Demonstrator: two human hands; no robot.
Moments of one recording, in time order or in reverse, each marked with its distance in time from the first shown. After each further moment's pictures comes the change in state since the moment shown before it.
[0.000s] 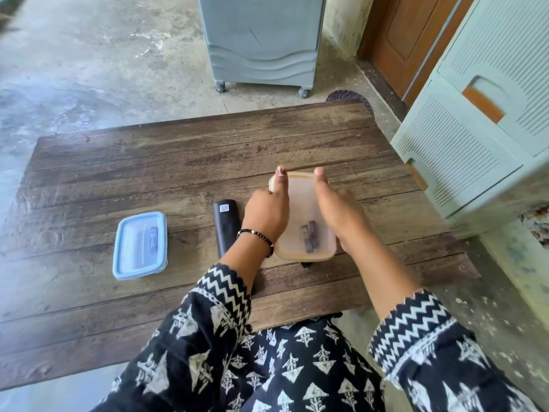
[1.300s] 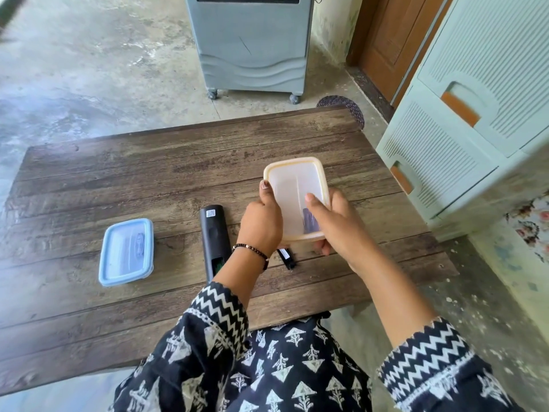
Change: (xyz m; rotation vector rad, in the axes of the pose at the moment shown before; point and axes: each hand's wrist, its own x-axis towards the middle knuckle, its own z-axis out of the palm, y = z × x) left_hand -0.025 0.014 0.013 -0.085 0.038 -0.045; right_hand -0.010 0.033 -0.014 0.258 -0.071 -0.137
